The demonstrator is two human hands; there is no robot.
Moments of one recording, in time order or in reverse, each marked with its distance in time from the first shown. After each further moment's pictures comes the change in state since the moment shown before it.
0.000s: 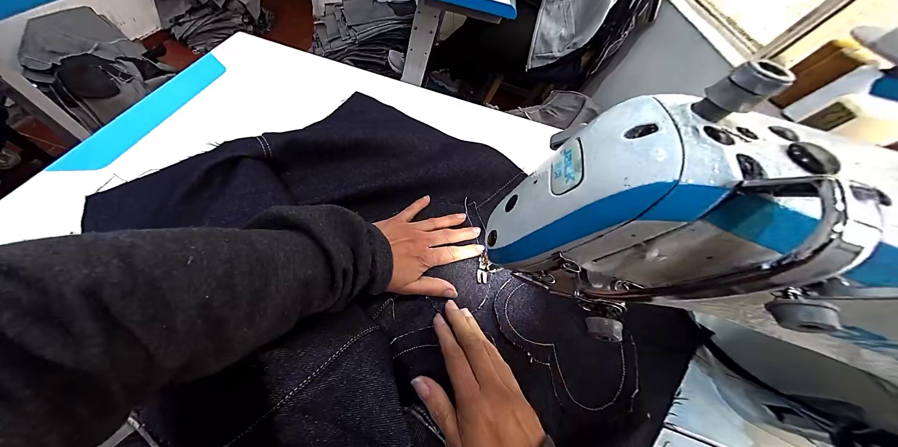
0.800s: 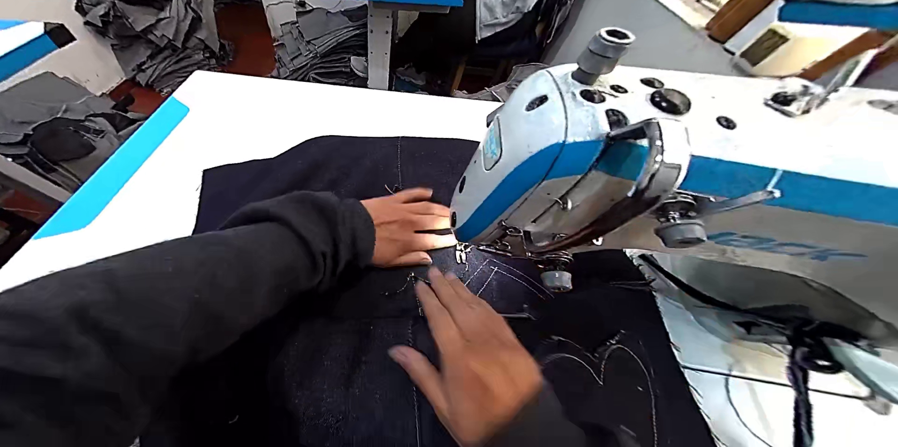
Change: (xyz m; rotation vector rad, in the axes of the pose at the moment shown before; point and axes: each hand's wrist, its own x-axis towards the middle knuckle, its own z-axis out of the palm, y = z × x) left_hand 0.016 -0.022 -0.019 0.150 0.063 0.332; right_hand 0.019 -0.024 -0.016 -0.088 0.115 0.069
